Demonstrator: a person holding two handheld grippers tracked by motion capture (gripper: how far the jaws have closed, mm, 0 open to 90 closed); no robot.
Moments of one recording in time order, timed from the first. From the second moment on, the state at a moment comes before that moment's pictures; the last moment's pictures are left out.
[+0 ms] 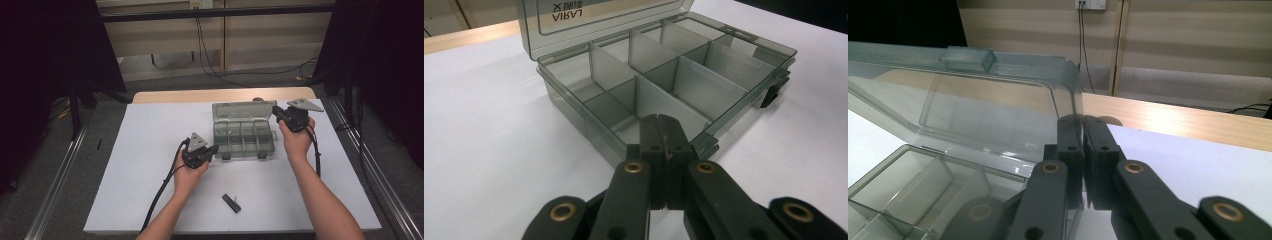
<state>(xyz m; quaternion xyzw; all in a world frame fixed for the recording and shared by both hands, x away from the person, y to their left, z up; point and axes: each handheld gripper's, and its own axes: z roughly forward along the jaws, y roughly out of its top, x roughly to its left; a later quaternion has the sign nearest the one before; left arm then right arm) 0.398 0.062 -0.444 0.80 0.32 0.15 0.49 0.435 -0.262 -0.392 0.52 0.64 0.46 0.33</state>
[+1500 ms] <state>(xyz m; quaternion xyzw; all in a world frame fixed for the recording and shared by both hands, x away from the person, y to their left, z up) 0.399 0.062 -0.445 0.79 0.32 0.15 0.49 0.457 -0.259 -0.390 0.54 0.63 0.45 0.33</state>
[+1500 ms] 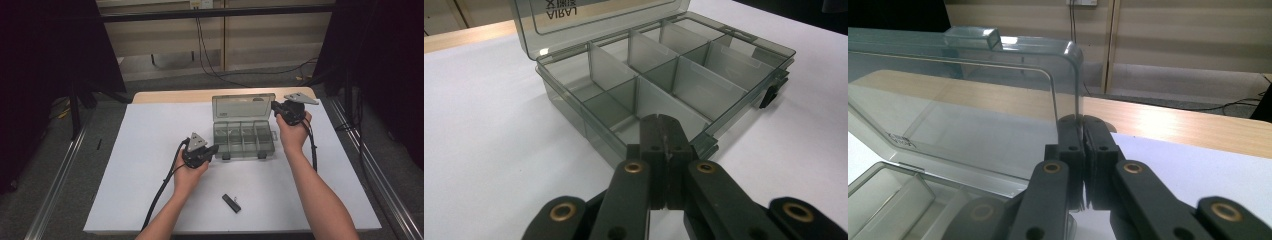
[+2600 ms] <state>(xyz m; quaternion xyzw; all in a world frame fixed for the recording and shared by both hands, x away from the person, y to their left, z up) 0.398 0.061 -0.445 0.79 0.33 0.15 0.49 0.468 -0.258 -0.393 0.54 0.63 0.44 0.34</state>
